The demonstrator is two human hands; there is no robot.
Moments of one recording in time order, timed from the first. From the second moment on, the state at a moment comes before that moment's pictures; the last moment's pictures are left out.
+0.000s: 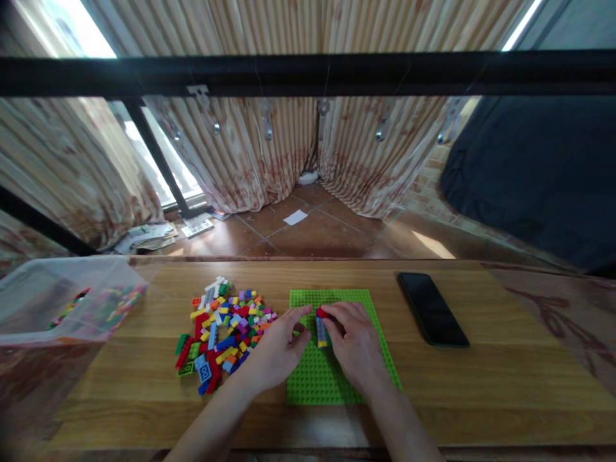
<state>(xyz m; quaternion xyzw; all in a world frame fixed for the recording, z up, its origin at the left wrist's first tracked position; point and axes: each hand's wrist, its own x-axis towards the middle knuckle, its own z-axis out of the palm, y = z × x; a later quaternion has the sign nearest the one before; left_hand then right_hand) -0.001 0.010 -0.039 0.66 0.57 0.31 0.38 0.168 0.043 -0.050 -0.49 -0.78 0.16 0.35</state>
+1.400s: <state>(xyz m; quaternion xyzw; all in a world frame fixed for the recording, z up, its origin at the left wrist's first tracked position) 0.007 0.000 -0.037 0.72 0.55 0.28 0.32 0.176 0.056 -0.057 -0.48 -0.81 0.17 0.29</state>
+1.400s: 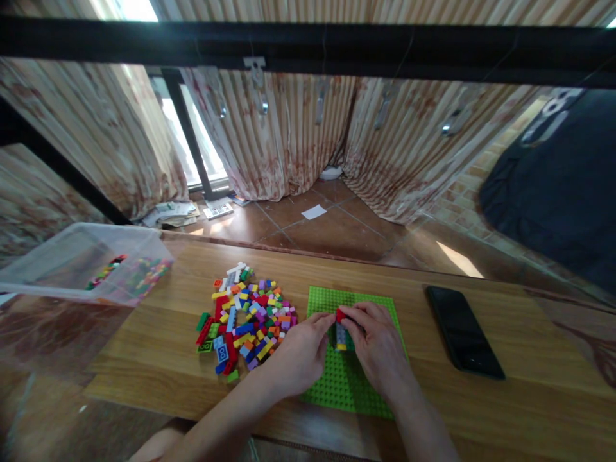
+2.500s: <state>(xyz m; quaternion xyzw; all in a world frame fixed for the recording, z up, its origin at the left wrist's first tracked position) 0.012 0.000 -0.045 0.72 0.56 0.28 0.30 0.182 0.042 -0.041 -0.57 -0.67 0.17 0.43</state>
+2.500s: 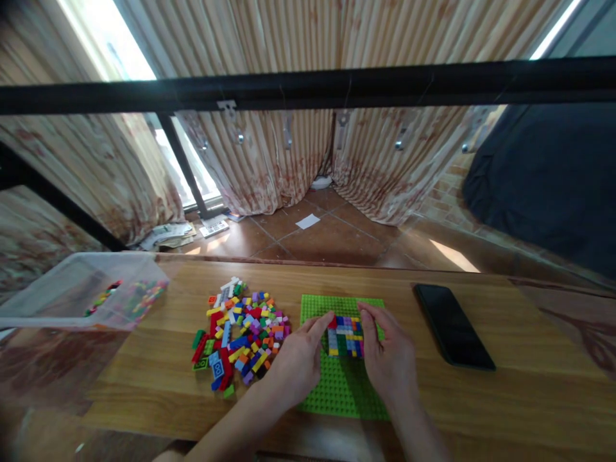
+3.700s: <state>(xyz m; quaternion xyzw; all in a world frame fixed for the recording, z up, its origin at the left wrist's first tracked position) -0.073 0.013 -0.018 0.42 0.57 0.55 0.43 0.082 0.015 -0.052 -0.43 -0.66 0.43 0.44</state>
